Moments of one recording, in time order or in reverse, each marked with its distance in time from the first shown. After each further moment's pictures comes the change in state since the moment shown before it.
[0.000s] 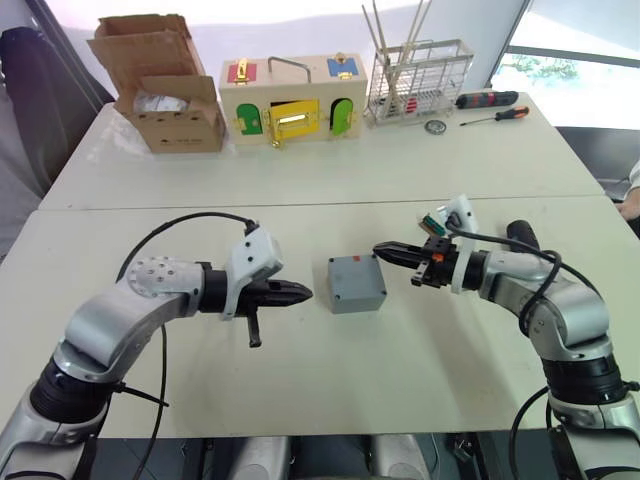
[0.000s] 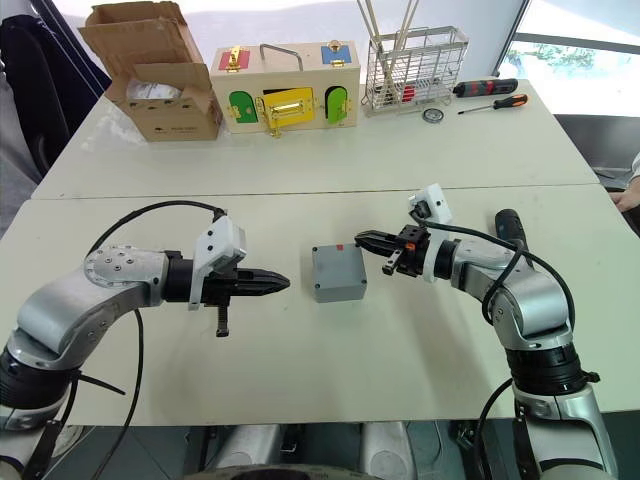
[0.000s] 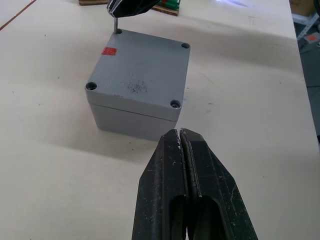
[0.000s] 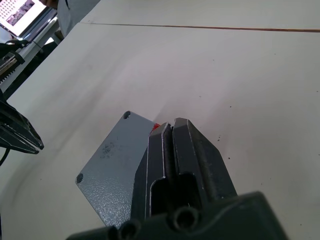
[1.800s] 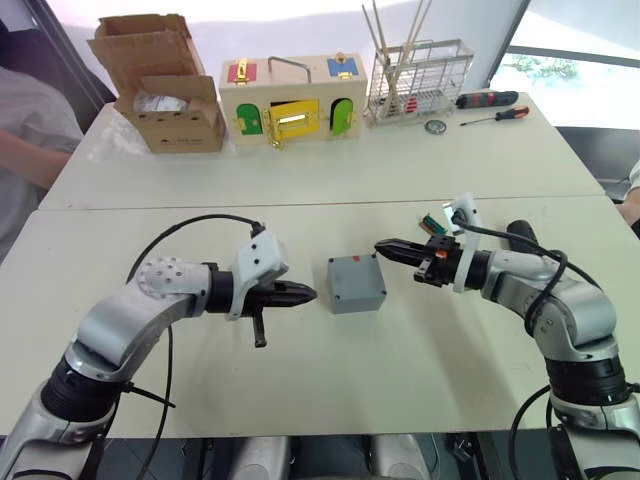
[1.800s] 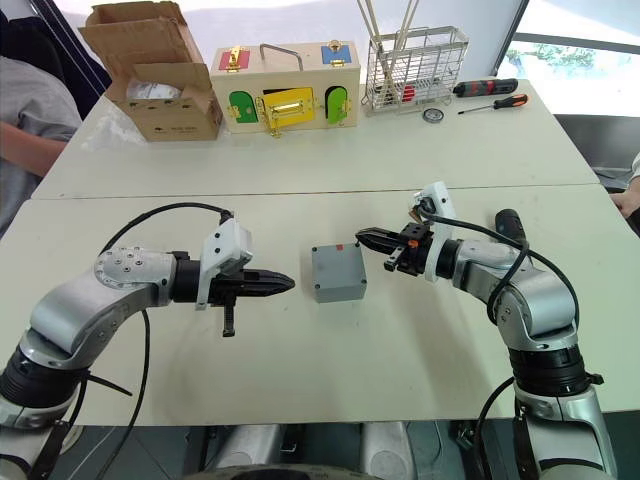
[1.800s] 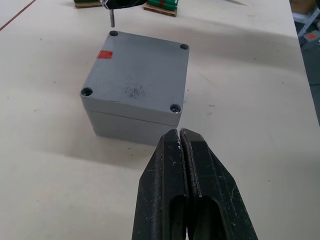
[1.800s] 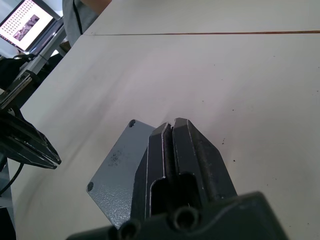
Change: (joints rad) left arm -0.004 -0.028 -0.028 0.021 0.040 -0.036 -0.008; right arm 0.000 0.005 -0.034 -0.019 0.068 0.052 -0.040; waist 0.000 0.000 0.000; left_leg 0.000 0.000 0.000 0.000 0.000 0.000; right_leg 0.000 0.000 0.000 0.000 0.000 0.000
